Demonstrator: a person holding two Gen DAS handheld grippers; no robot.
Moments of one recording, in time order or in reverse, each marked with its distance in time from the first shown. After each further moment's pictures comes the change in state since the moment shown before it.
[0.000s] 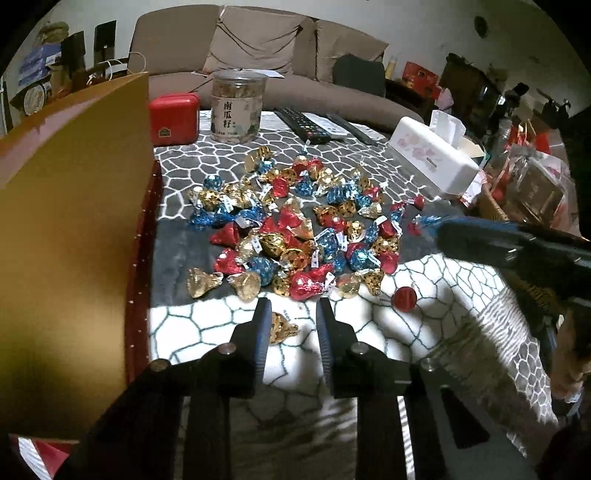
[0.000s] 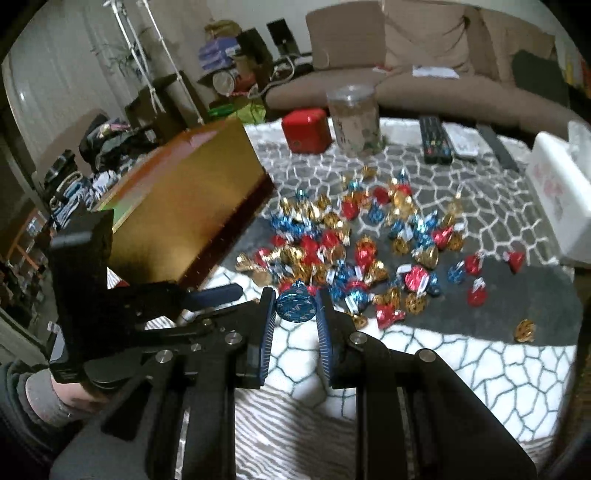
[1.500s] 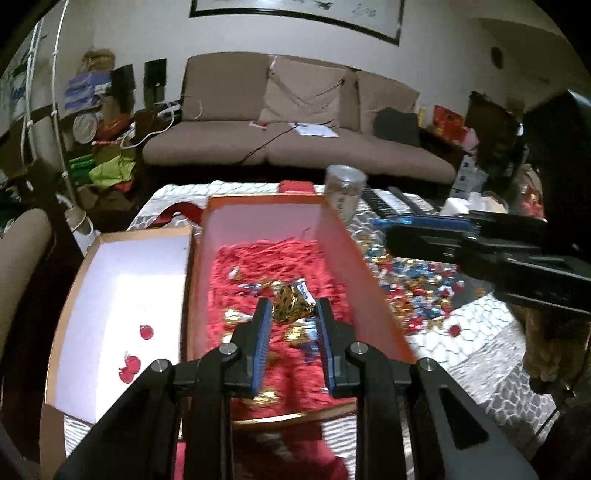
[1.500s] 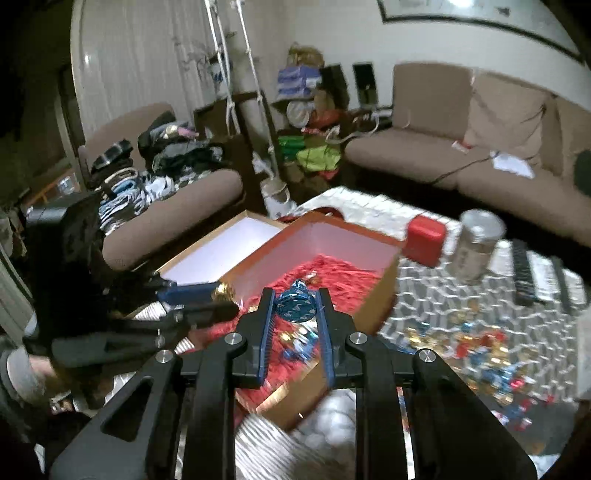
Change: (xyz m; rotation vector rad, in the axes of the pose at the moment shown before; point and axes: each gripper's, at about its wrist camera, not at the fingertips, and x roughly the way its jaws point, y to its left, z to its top) left arm -0.155 0.133 0.039 -0.037 -0.159 0.149; right arm 0.040 0.186 0.109 -0.251 -0.078 0.095
